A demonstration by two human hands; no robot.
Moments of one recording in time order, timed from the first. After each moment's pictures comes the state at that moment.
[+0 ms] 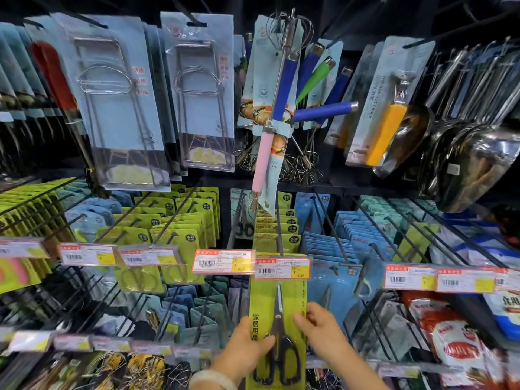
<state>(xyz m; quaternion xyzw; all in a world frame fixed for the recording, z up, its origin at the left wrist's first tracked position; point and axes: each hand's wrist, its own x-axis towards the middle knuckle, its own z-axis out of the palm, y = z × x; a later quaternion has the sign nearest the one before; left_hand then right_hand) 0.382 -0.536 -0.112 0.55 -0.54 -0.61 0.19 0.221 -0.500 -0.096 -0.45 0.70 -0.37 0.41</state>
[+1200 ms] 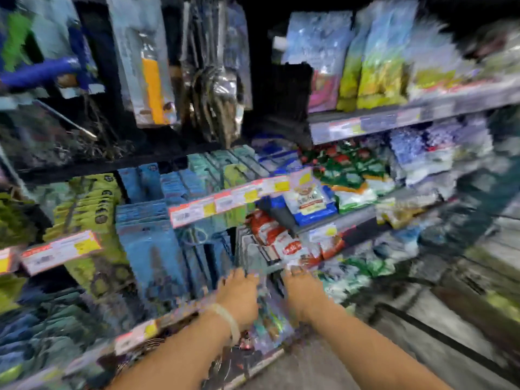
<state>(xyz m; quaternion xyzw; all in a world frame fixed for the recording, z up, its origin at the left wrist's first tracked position) 0.146 -0.379 -0.081 0.32 -0.93 -0.12 -0.13 0.034 -0.284 -0.102 -0.46 0.88 0.03 0.10</state>
